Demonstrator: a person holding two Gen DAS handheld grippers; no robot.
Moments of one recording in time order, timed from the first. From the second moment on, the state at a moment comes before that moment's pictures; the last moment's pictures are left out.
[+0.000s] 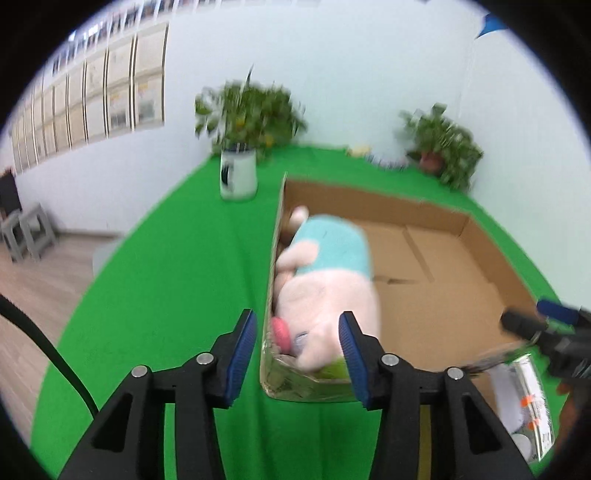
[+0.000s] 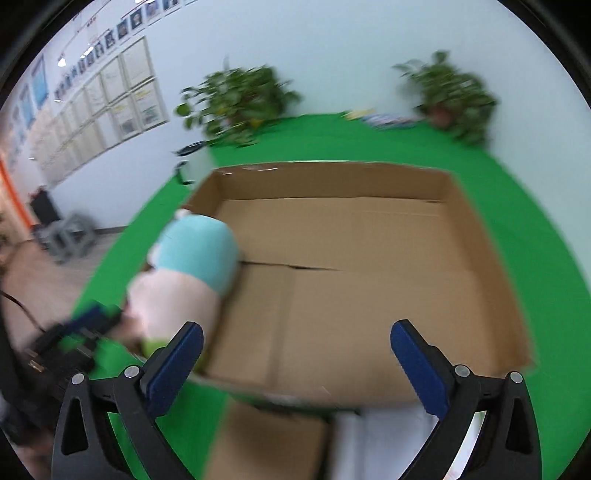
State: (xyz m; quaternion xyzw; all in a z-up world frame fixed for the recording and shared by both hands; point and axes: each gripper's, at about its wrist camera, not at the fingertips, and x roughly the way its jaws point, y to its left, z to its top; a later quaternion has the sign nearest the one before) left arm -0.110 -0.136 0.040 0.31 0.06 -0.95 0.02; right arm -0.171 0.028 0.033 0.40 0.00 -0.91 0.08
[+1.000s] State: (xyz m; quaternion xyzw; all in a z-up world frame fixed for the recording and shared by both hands) left arm -0.012 -0.048 0.042 0.28 0.05 -0.96 -0.05; right arm 0.052 0.124 0.013 0.34 0.03 -0.94 0.05
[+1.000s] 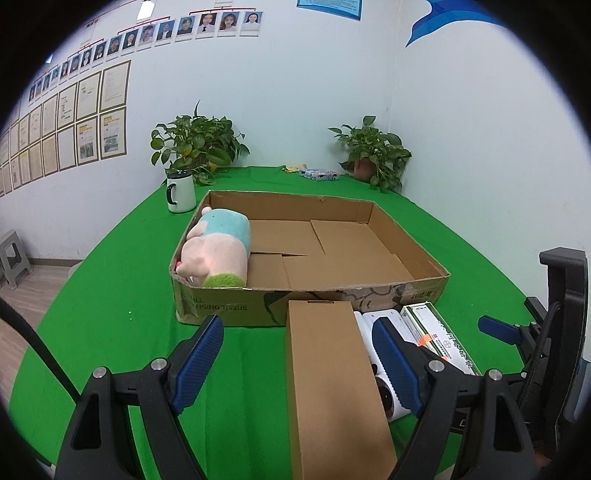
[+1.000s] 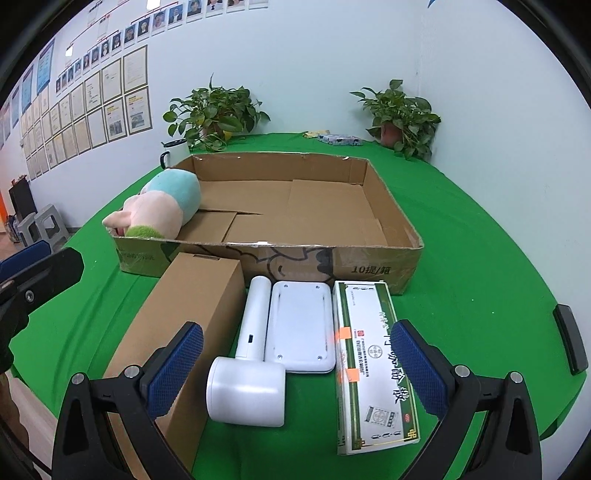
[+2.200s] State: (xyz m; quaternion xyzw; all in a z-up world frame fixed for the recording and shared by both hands) left arm -0.013 -0.070 -0.047 0.47 0.17 -0.84 -0.23; right arm 0.117 0.024 -0.035 0.46 0.06 -0.86 0.22
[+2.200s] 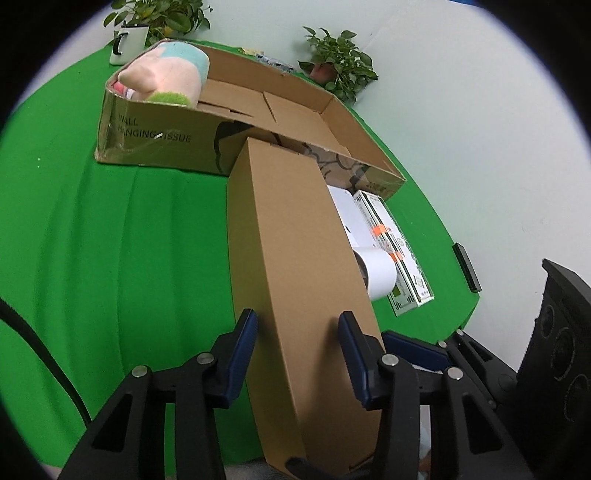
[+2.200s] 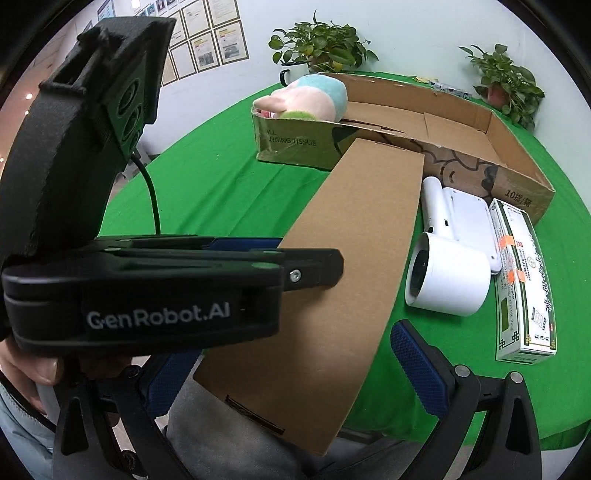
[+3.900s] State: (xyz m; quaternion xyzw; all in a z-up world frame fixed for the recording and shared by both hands) left arm 0.004 -0.103 -0.030 0.46 0.23 -0.84 -0.17; right arm 0.089 0.078 -0.060 0.49 -0.21 -0.76 0.37
